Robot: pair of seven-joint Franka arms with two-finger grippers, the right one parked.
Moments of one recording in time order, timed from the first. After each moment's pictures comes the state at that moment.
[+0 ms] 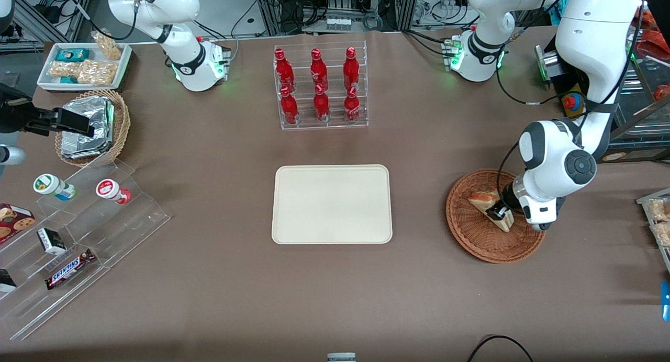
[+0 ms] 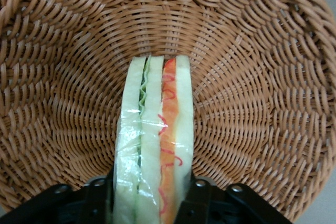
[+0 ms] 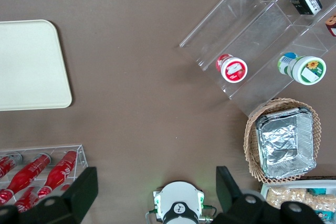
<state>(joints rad) 0.05 0.38 -0.12 -2.09 -0.10 2.44 -0.86</state>
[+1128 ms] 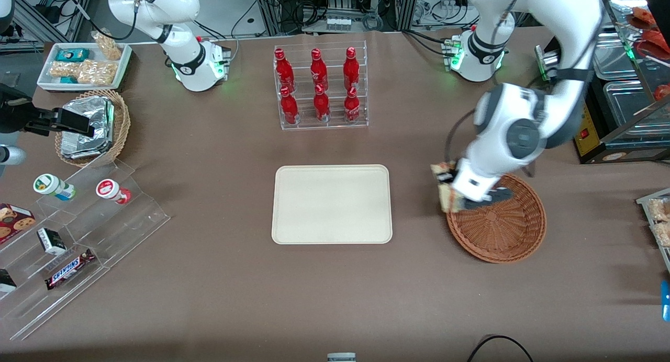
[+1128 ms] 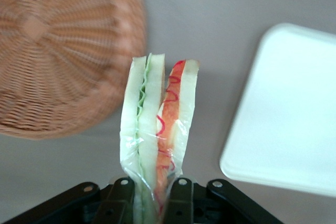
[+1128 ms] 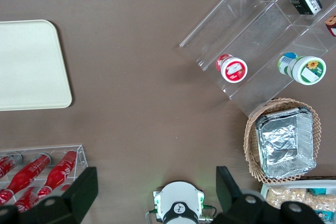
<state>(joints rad) -0.24 0.24 -0.18 -1.96 -0.09 2.07 -0.54</state>
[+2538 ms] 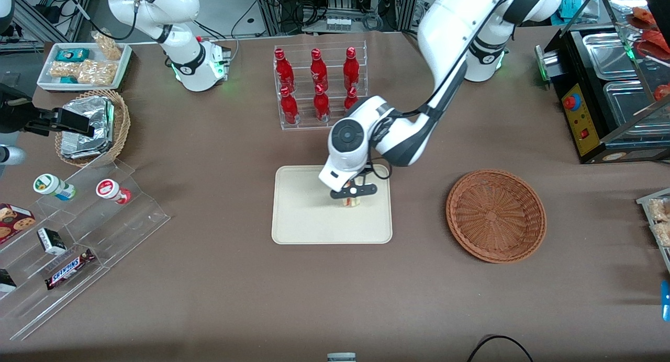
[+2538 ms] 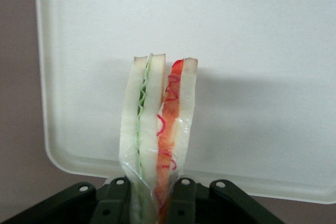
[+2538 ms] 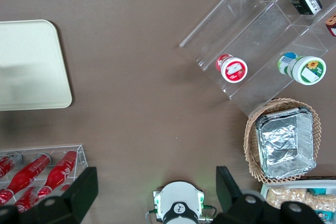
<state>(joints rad) -0.65 0.70 -0.17 -1.48 0.03 2.08 -0.92</state>
